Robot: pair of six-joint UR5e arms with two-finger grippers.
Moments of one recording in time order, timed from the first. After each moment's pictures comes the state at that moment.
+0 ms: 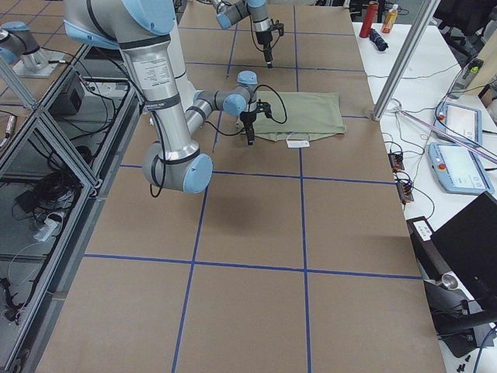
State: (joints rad) left arm -0.58 -1.94 -1.97 -1.79 -1.75 -1.24; right arm 0.43 -1.16 1.79 -1.58 1.80 0.99
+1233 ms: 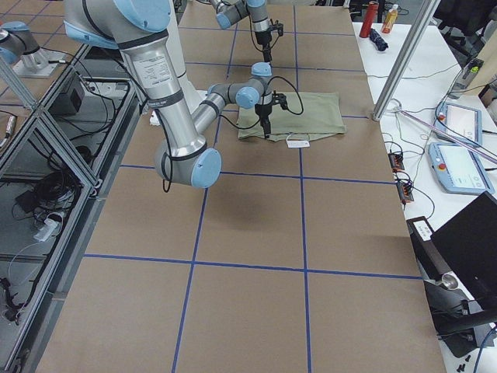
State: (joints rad) left arm -0.57 -1.95 -1.98 -1.79 -1.75 -1.23; right arm 0.54 -0.99 1.65 -1.58 1.81 0.91
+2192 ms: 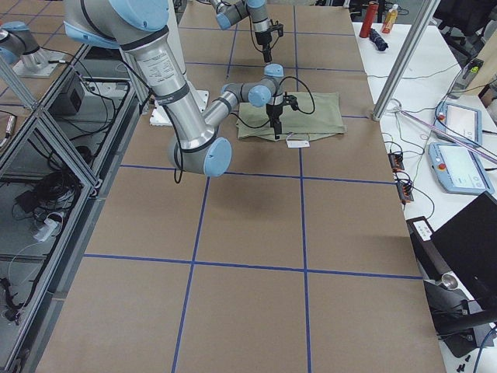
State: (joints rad) left arm -0.57 -1.95 -1.97 -1.79 -1.75 -1.23; right arm 0.56 -0.93 1.53 -1.58 1.81 0.87
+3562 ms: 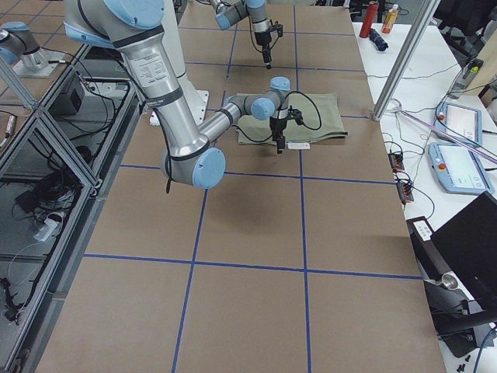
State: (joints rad) left arm -0.56 -1.95 -1.97 -1.79 -1.75 -1.24; right arm 0.64 -1.04 1.58 -1.57 1.89 0.79
